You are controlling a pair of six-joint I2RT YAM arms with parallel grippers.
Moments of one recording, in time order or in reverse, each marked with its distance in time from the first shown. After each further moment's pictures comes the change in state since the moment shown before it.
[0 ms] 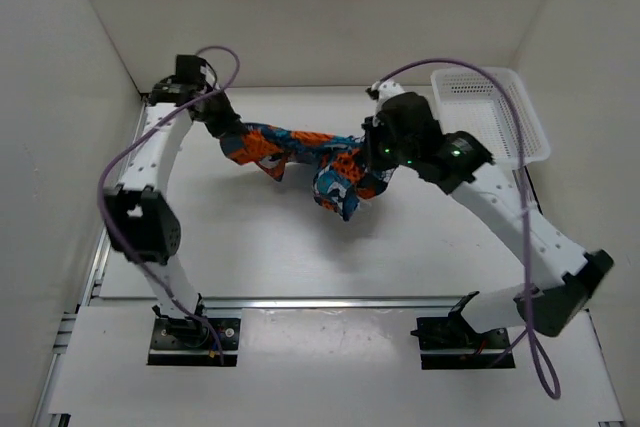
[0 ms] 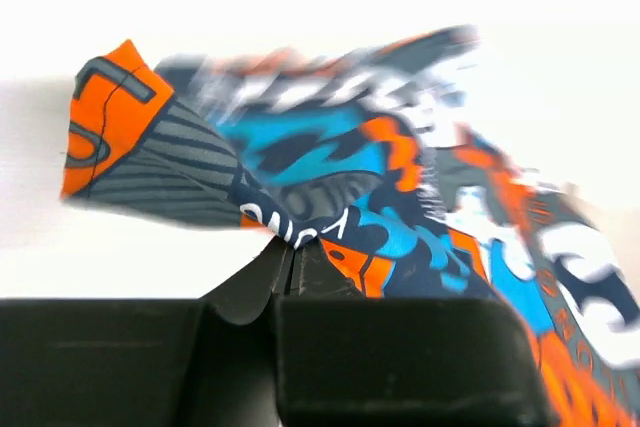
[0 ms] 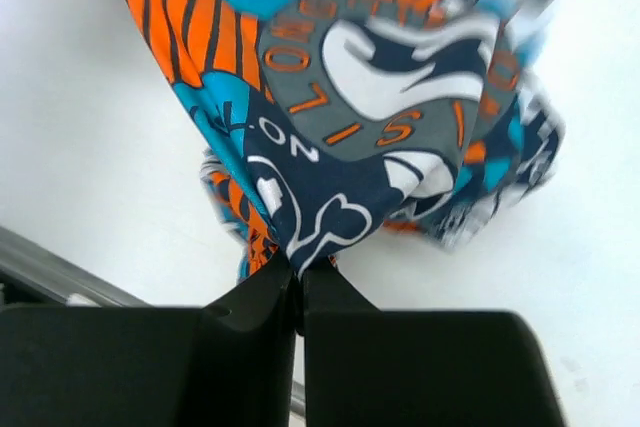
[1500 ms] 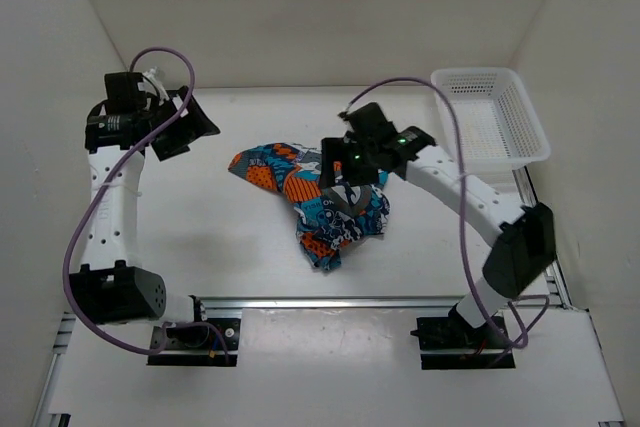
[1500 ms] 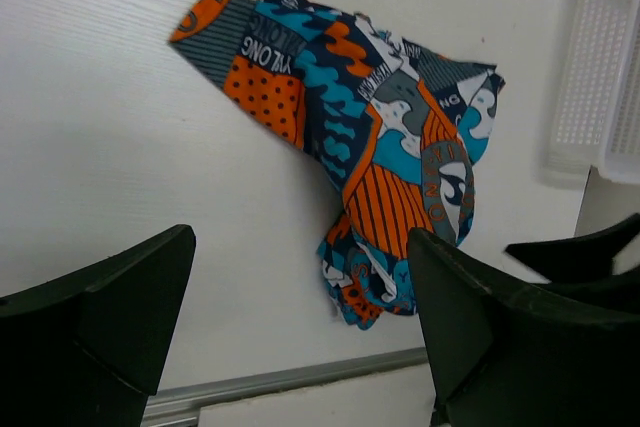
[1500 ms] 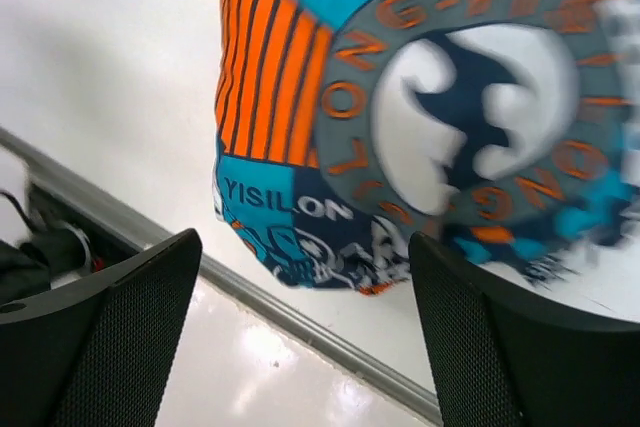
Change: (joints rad) left arm 0.201 -0.486 -0.150 -0.079 0.044 0.199; right arm -0.005 0.249 -0.010 0.038 -0.267 0.157
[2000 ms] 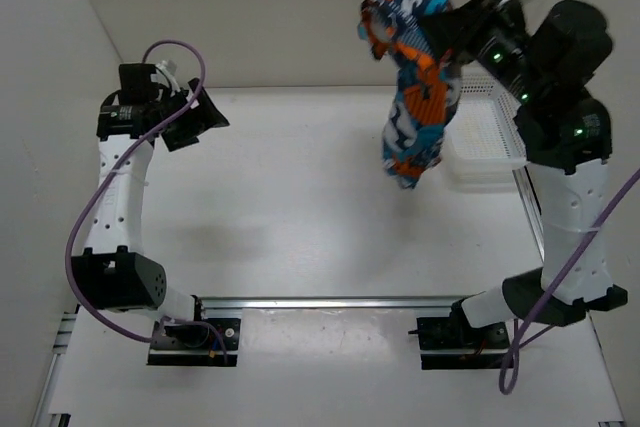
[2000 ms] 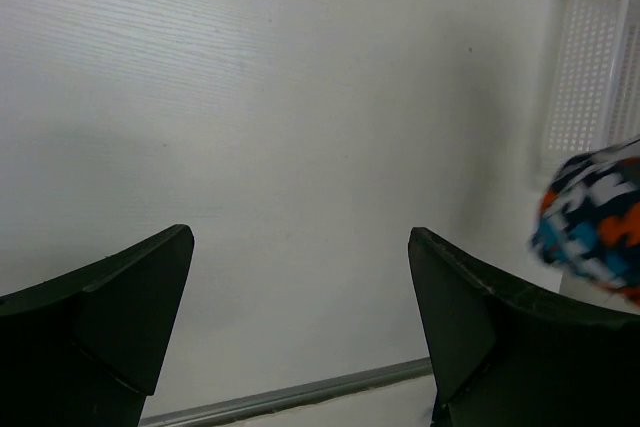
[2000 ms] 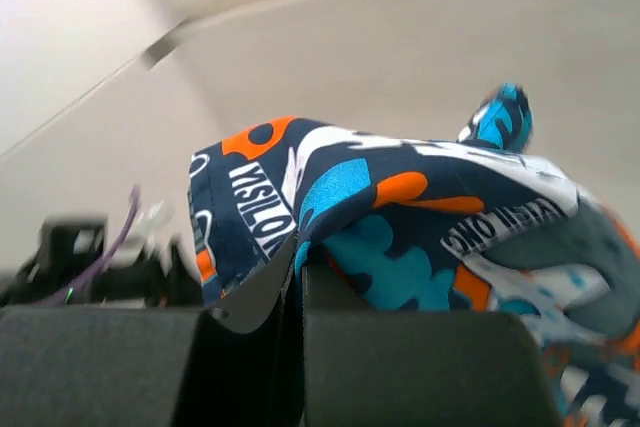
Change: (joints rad) left arm -0.094 0.087 0.035 0.052 -0.016 -0.020; right arm -0.412 -0.148 0.837 0.085 -0.074 -0.029
